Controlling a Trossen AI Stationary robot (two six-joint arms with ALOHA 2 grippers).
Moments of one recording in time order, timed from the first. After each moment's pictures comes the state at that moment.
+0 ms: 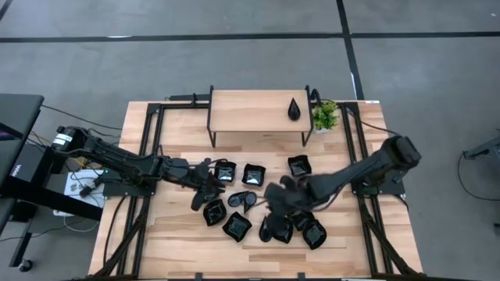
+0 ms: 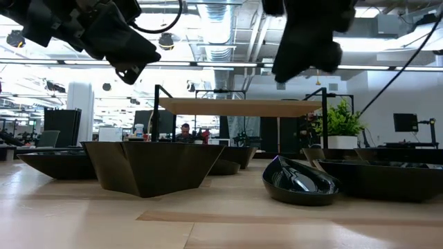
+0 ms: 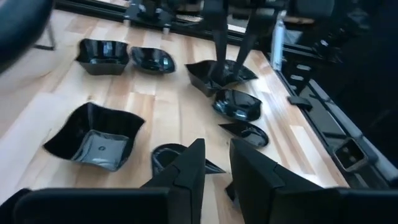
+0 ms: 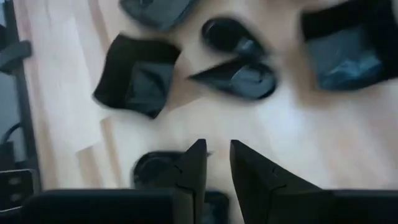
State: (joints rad) left arm -0.23 1.12 0.41 0.38 0.00 -0.21; right arm 0.37 1.65 1.19 -0.50 0.17 0.78
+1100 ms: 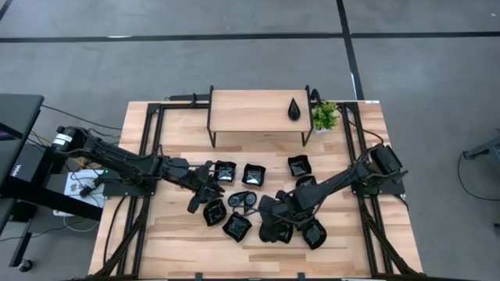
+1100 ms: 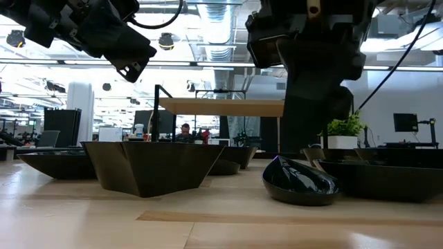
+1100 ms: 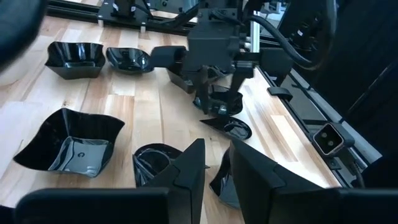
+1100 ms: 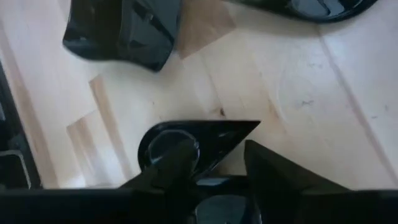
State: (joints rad) left arm -0.22 1.12 0.41 0.39 0.08 -0.17; right arm 0.39 1.83 1.19 -0.41 -0.01 0.86
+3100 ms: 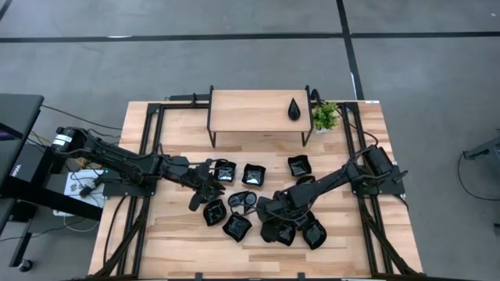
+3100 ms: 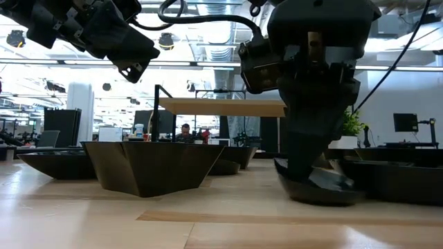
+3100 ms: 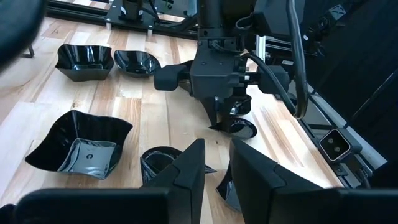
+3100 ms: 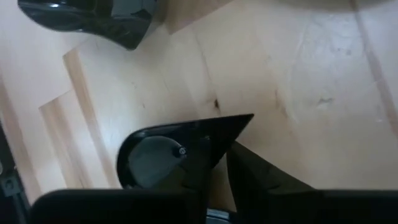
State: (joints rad) left arm -0.21 1.12 0.41 0.39 0.08 -0.17; right arm 0.35 1.90 1.19 -0.39 -0.13 0.79
